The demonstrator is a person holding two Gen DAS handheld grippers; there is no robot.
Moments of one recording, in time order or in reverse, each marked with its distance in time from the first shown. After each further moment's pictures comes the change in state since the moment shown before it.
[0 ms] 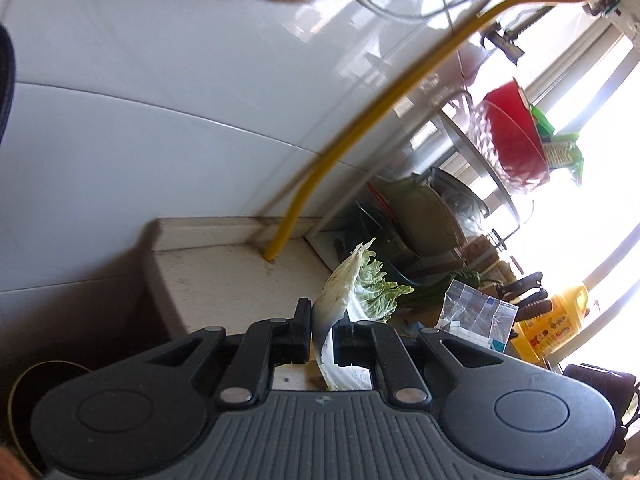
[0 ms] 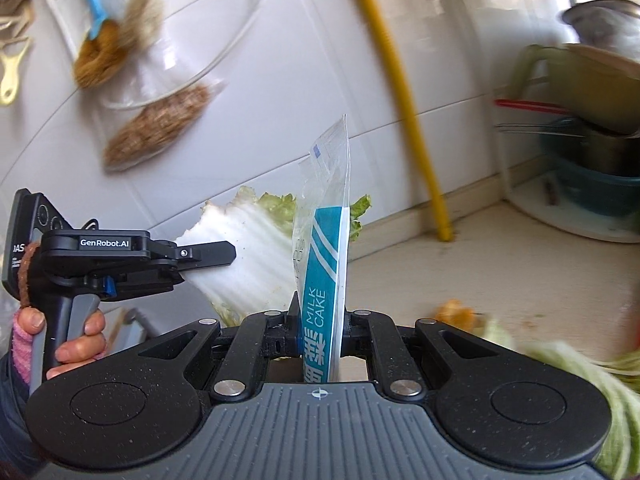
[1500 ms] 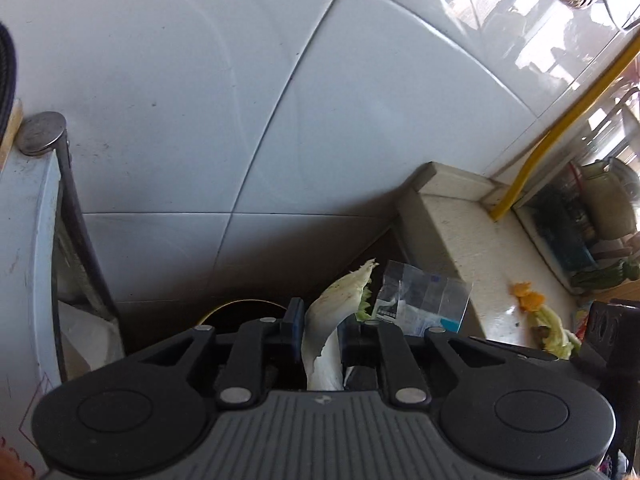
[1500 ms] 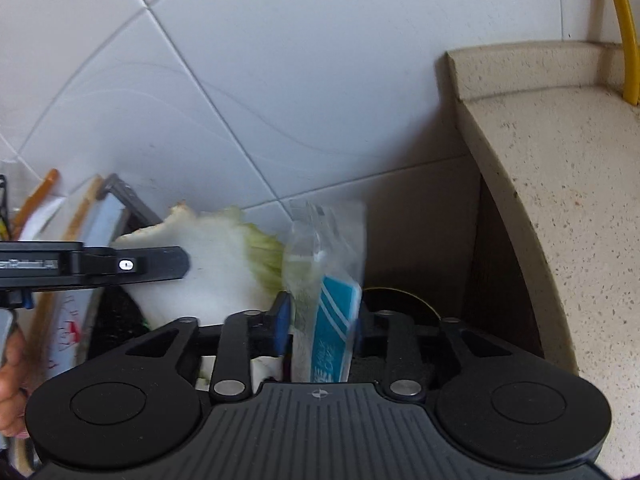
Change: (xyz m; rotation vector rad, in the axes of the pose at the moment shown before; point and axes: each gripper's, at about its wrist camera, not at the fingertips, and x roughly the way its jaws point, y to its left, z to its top) left arm -0.052 0.132 -0.054 -0.096 0.058 0.463; right arm 0.209 0.075 -0.083 -0.057 0.379 0.035
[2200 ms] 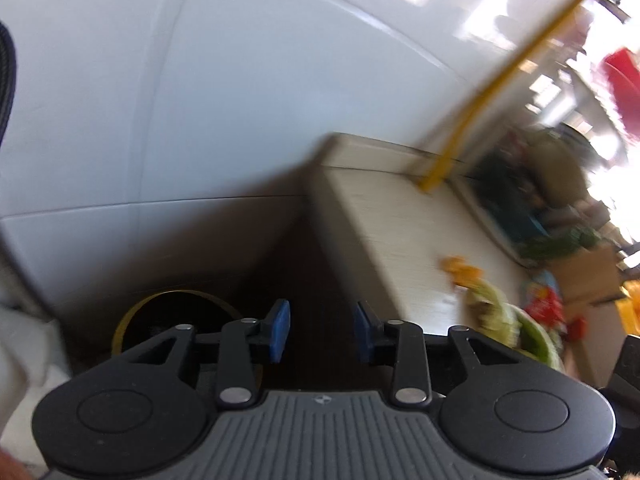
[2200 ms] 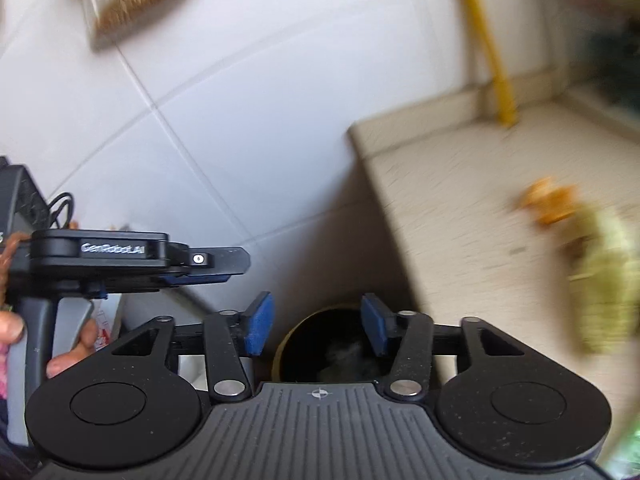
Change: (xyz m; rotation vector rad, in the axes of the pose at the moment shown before) left arm 0.008 -0.081 -0.007 0.092 0.053 -0.168; right arm -0.141 -0.027 -0.047 0.076 -0.208 -0.082
